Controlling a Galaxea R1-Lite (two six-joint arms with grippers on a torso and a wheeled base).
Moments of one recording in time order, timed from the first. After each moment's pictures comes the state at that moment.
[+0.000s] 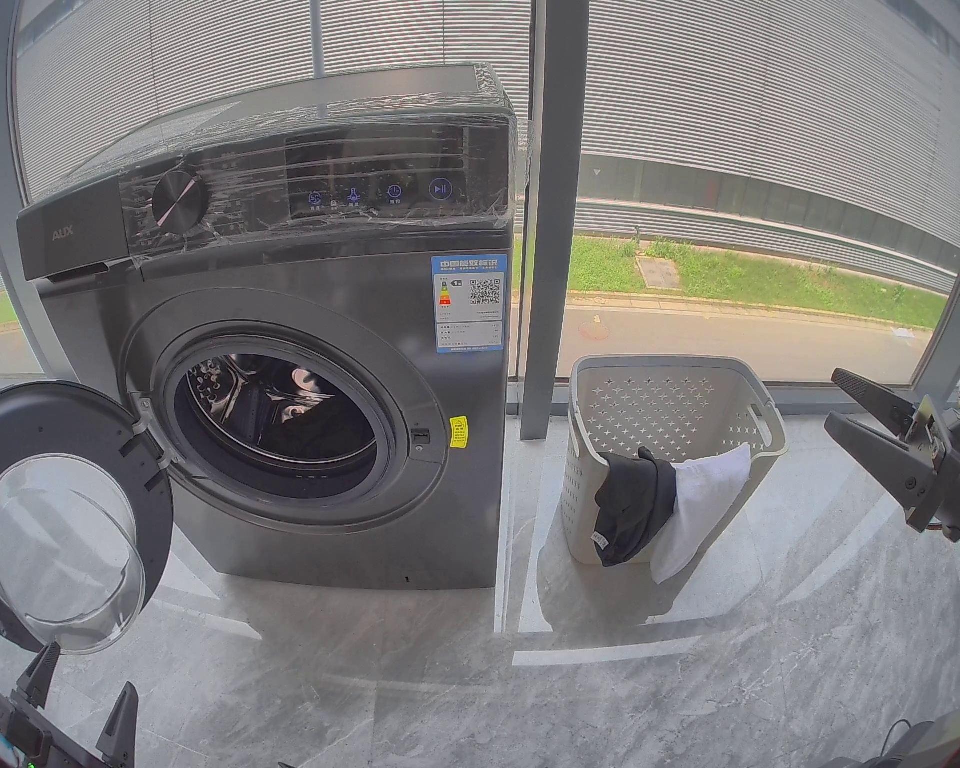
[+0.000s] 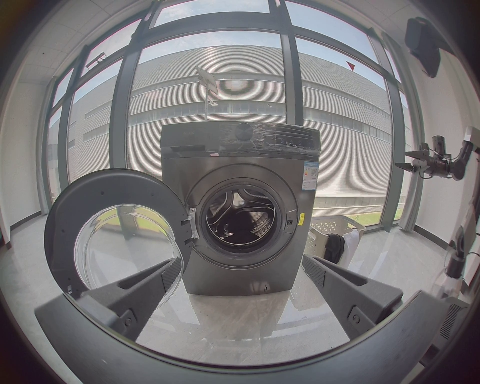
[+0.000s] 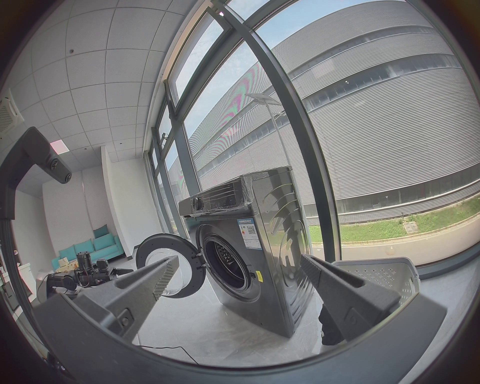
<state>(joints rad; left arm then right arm) 0.07 0.09 -0.02 -0.06 -0.13 -0.02 0.21 1.13 -0.36 -0.91 0.58 0.24</state>
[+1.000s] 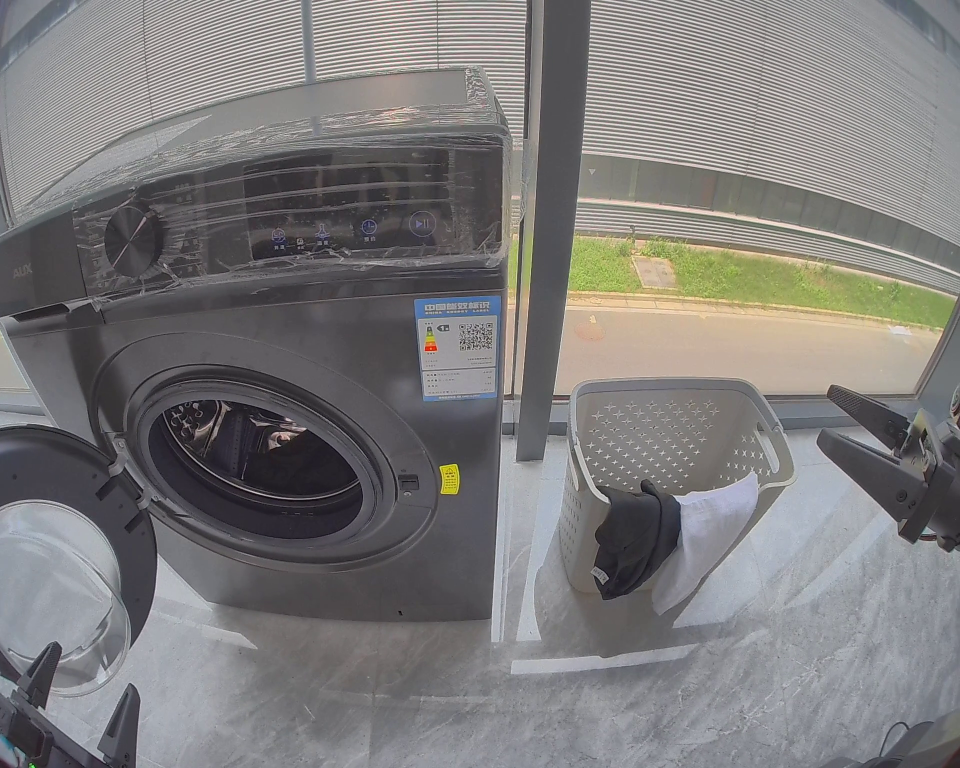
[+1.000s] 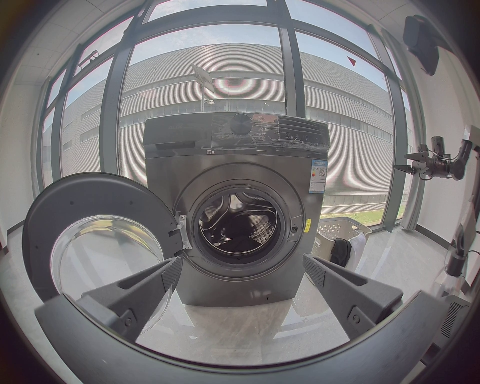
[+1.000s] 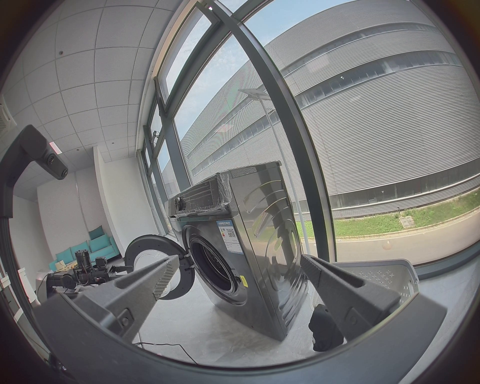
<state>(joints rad) 0.07 0.09 -0.02 -0.05 -0.13 -0.01 0.21 1.14 -0.34 -0.91 0.58 0.24</state>
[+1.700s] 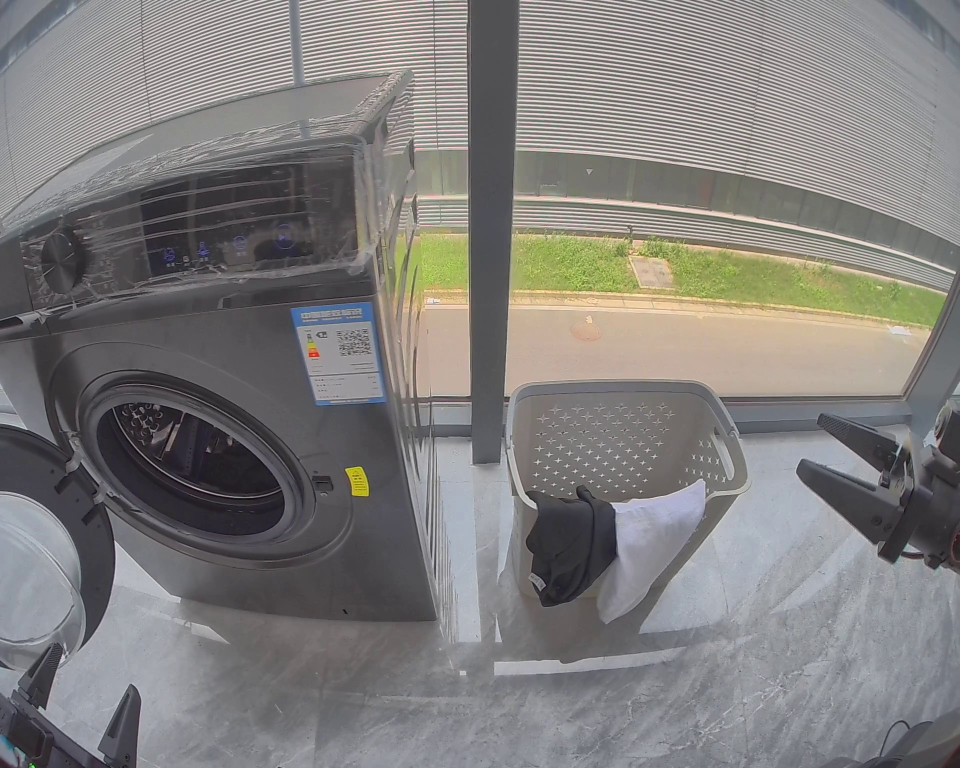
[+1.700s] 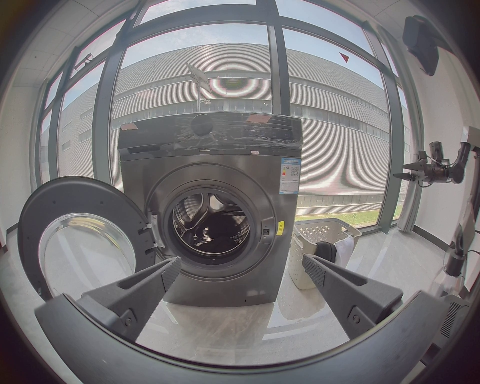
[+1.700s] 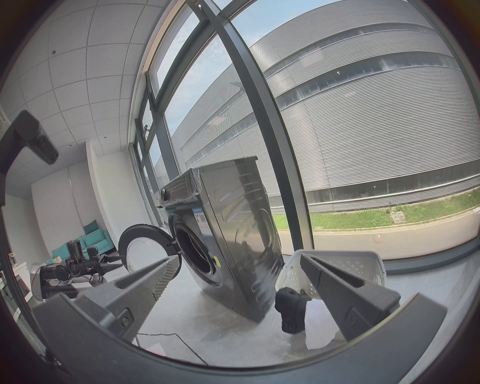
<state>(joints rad) 0.07 0.09 -0.02 -0.05 -0.14 -0.01 0.21 1.17 -0.29 -0.91 0.54 0.20</state>
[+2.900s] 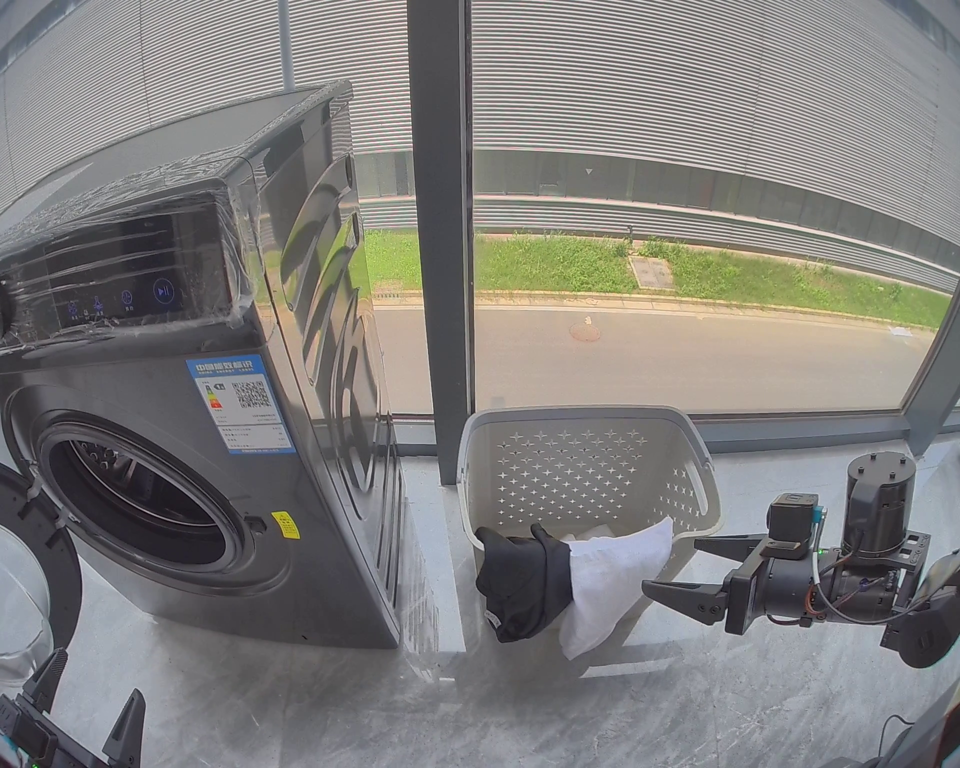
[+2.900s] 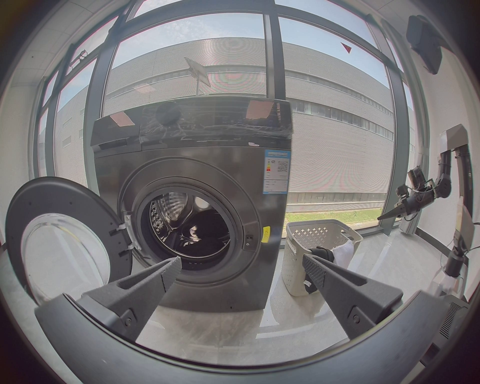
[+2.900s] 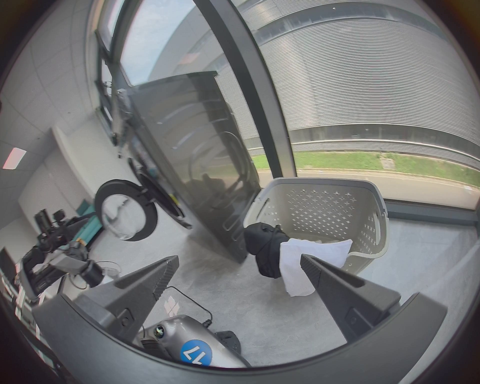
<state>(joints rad) 0.07 0.09 -0.02 -0.02 -0.14 -0.01 0.44 1.63 -0.29 -0.91 0.31 0.16</state>
